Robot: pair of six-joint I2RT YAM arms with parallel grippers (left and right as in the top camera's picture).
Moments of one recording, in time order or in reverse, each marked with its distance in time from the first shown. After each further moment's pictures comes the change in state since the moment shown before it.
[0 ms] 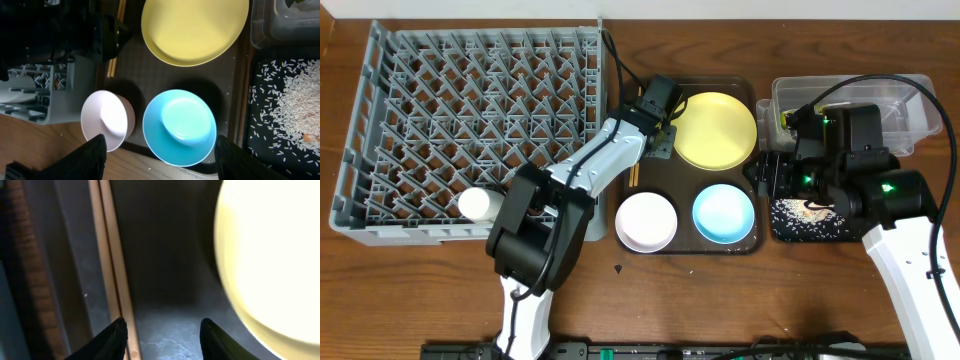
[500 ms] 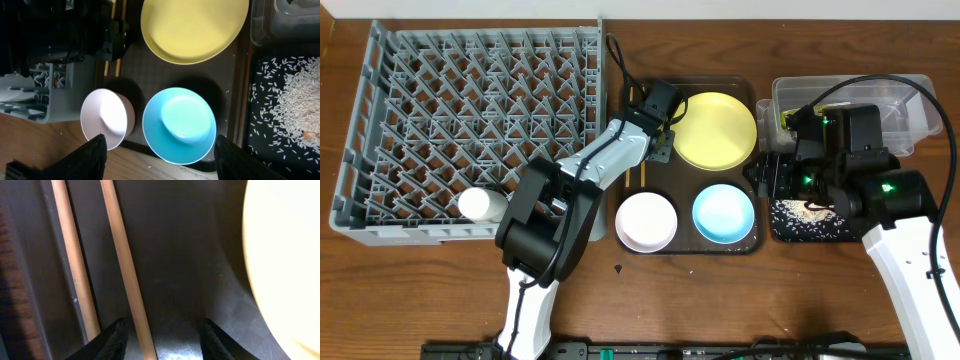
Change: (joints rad) left arm 0.000 0.063 0.004 0.008 -0.018 0.003; right arm 0.000 0.000 0.000 -0.008 0.000 0.000
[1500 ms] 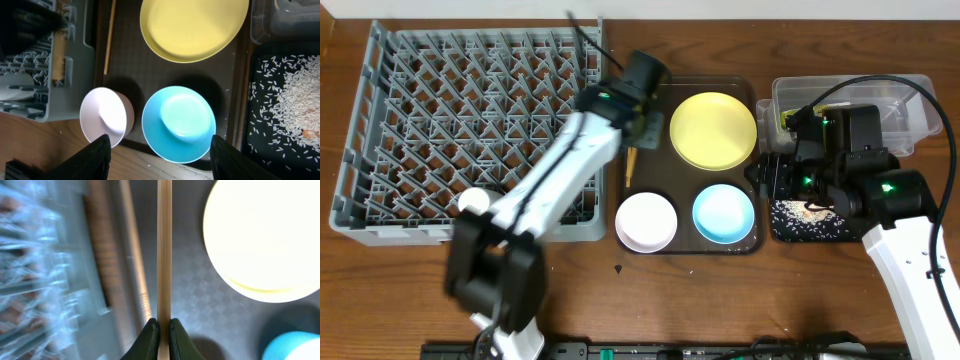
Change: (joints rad) left arm 0.056 -0.311 0.070 -0.304 0.072 -0.022; right arm 0.000 0.000 0.000 -0.006 0.000 -0.003
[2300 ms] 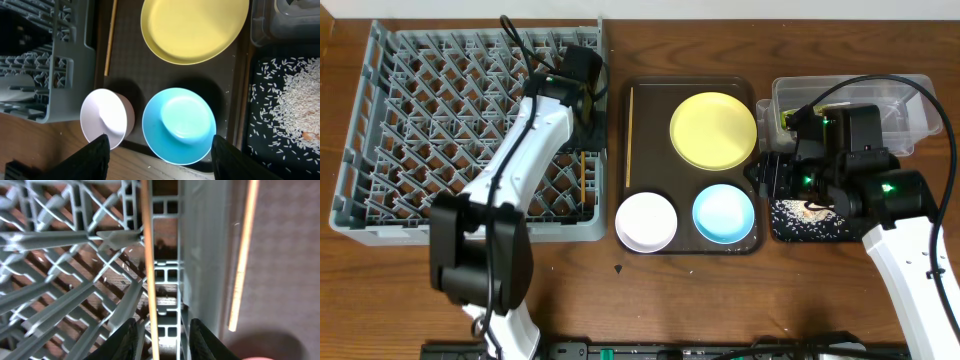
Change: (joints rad) left arm 0.202 0.045 -0.024 -0.134 0.007 0.026; right arm 0.000 0.000 0.000 0.007 0.000 0.000
